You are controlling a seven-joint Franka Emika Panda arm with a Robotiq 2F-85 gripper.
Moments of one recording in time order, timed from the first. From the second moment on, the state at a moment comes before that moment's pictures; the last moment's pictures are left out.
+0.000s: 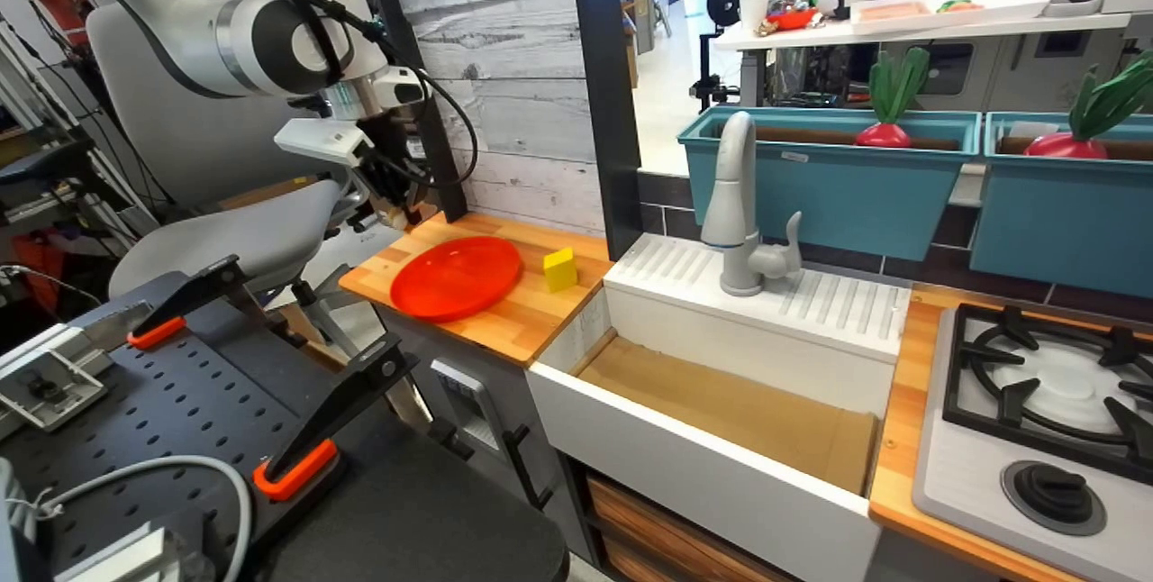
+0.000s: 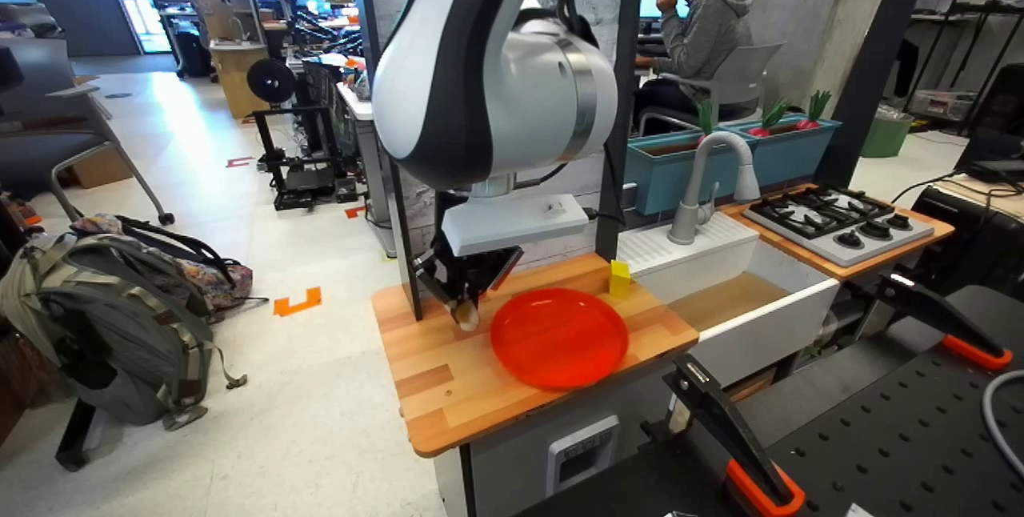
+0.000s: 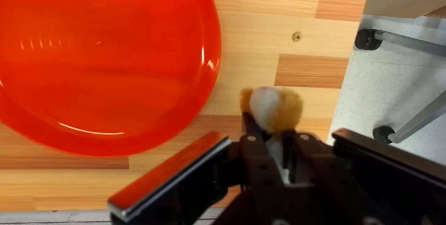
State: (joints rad) arm 0.29 0.90 0.09 -1.80 0.03 2.79 0.15
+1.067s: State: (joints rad) arm 0.29 1.01 0.09 -1.69 0.03 2.78 0.14
